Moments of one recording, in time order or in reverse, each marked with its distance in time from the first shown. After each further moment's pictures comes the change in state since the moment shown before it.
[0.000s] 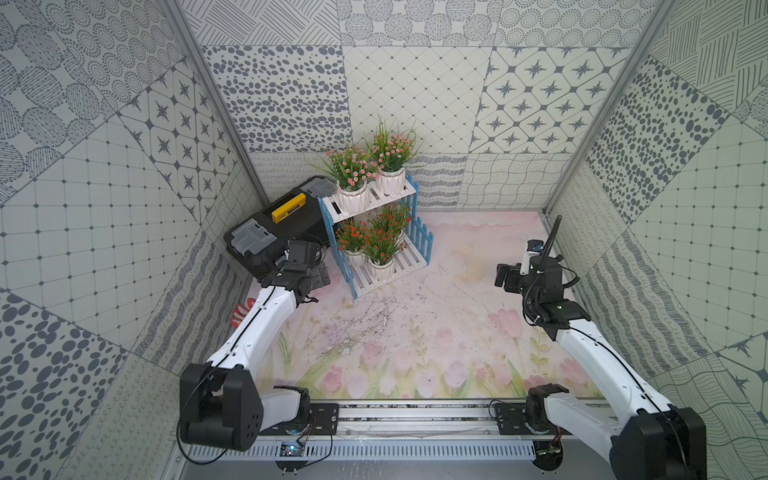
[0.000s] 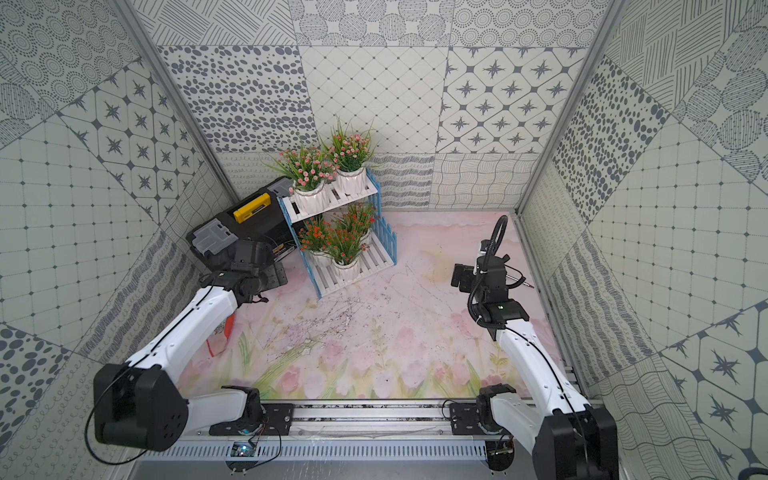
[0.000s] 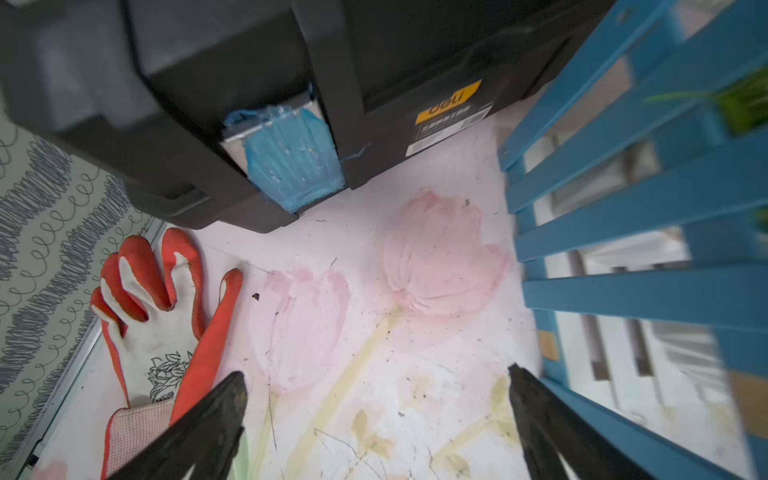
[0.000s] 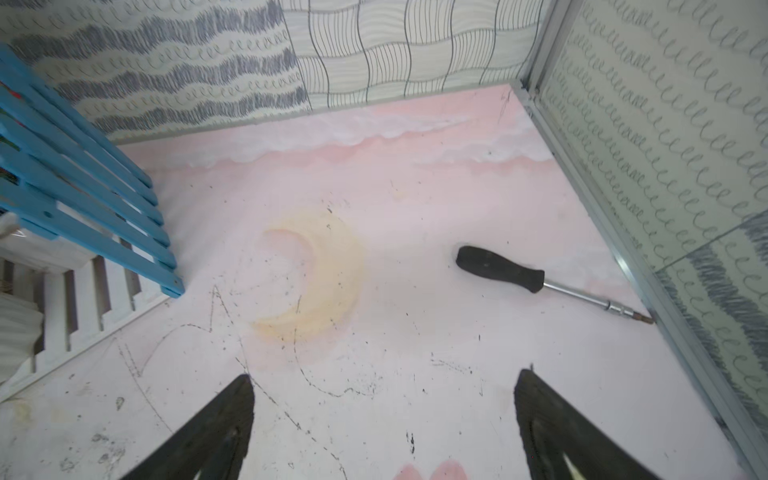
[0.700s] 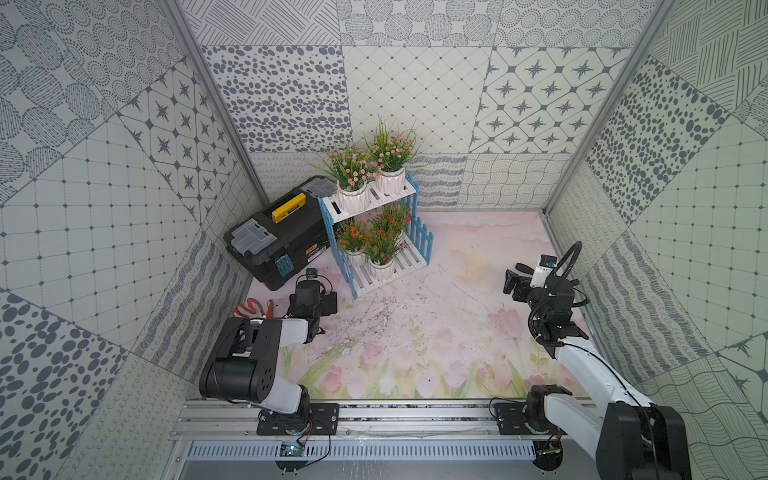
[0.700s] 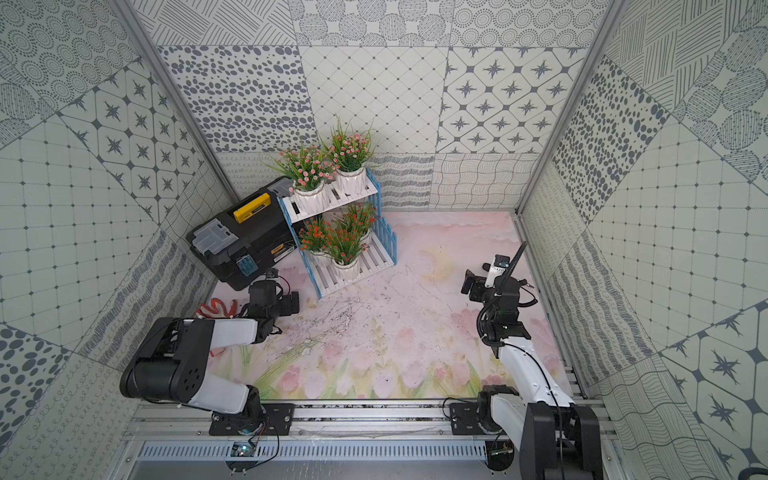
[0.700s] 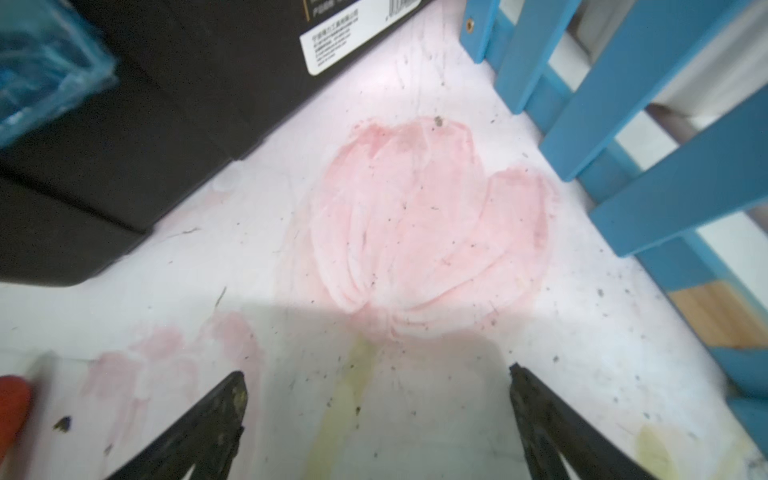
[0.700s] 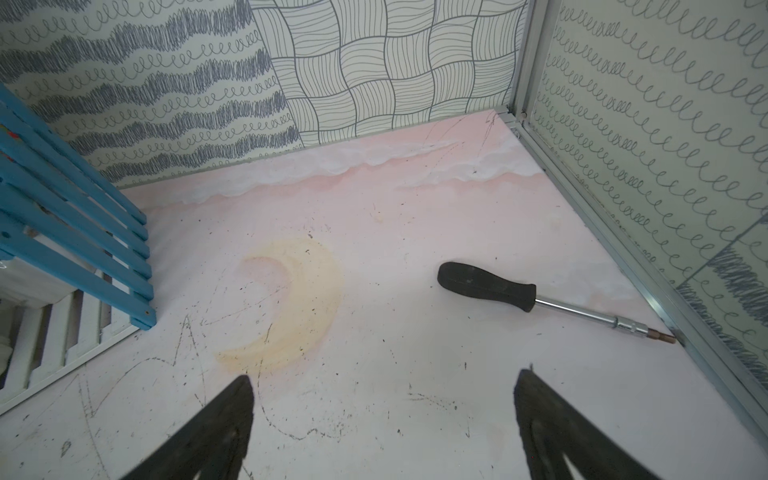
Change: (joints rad) left arm 0.038 0.190 -0.566 1.061 0.167 0.358; right arm -0.200 -0.043 -0.288 0.467 -0.196 -0.049
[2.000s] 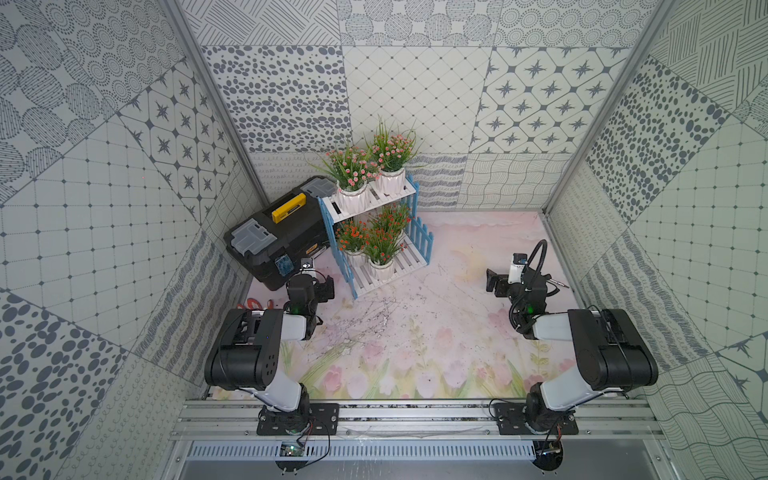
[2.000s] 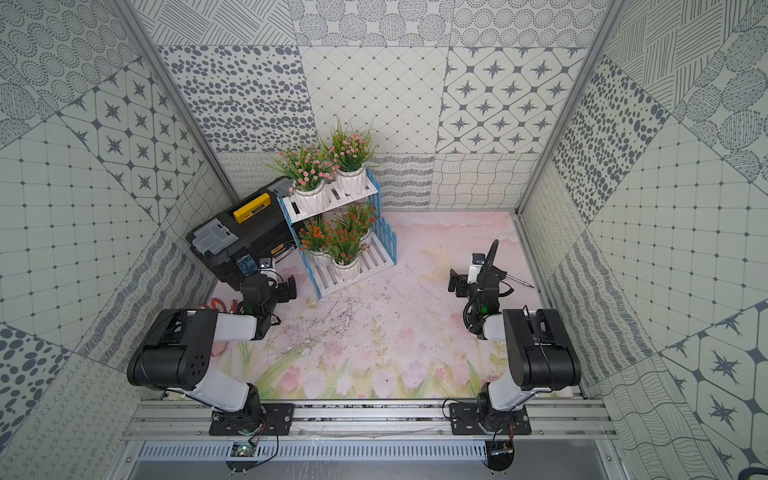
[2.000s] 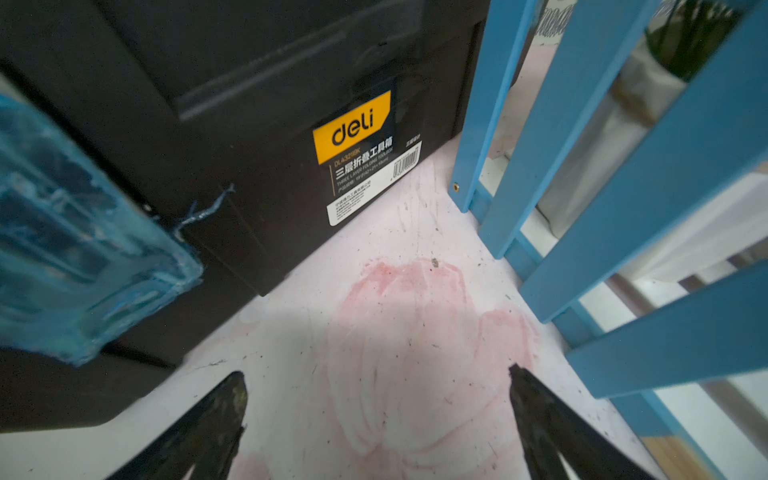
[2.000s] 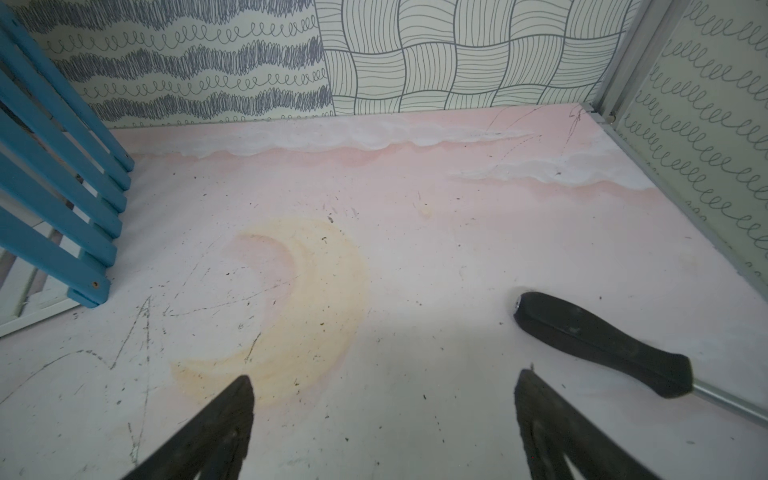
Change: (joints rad) left arm 0.054 0.051 0.028 0.235 0.058 0.033; right arm 0.095 0.547 0.018 0.526 -0.022 -0.108
